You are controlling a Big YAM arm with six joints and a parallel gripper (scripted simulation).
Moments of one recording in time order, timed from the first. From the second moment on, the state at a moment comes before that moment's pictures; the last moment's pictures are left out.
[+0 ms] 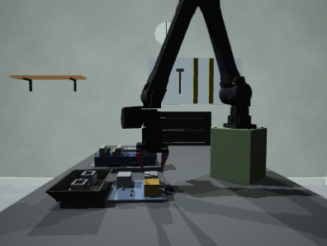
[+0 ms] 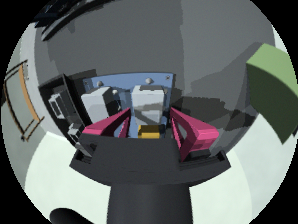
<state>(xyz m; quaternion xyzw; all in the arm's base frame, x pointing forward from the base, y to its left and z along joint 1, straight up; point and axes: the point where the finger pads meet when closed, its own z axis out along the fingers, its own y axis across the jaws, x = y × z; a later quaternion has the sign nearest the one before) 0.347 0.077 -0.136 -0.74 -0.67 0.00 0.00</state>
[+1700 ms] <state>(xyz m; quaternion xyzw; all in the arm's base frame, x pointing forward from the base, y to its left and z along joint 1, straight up) 0.353 0.078 -0.135 -0.74 -0.67 0.00 0.00</state>
